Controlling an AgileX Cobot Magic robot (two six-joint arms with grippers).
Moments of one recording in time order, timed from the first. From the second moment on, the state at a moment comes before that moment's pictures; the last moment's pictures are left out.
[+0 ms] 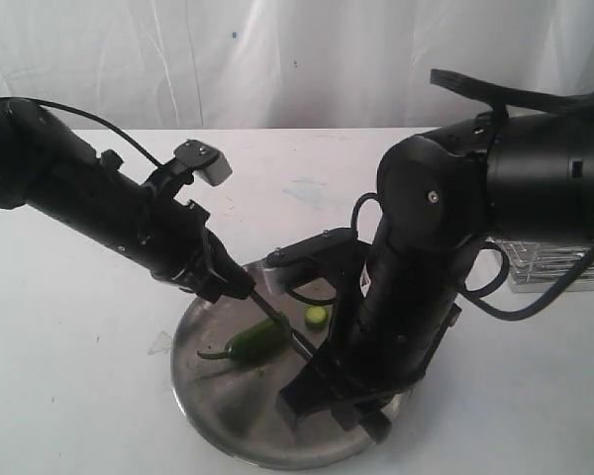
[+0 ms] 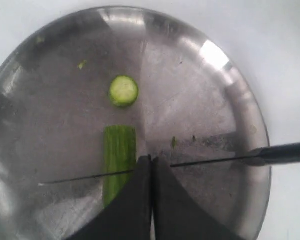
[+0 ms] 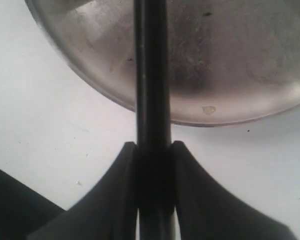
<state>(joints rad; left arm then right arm) -0.30 1.74 -1.08 -1.00 0.80 1.24 0.76 1.61 -1.04 0.19 0.96 -0.01</state>
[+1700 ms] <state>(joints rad) -0.30 1.86 -1.08 -1.53 0.64 1.81 0.76 1.74 -1.04 0.20 0.89 0.17</state>
